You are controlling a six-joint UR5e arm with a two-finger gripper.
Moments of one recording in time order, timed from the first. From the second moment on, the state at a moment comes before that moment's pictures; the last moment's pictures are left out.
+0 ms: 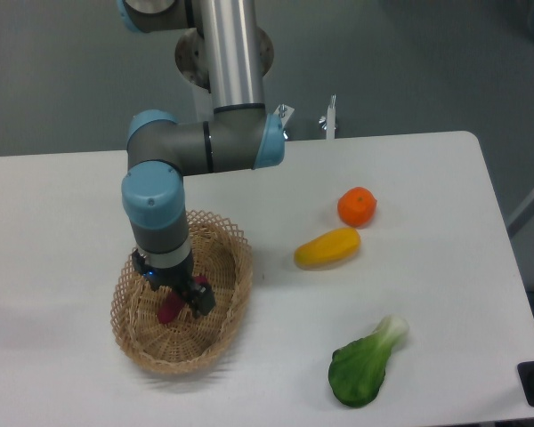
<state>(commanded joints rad) 2.08 -2.03 -1.76 -0.81 1.54 0.74</state>
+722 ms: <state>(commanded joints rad) 2.08 -2.05 -1.76 -0.79 1.56 0.74</state>
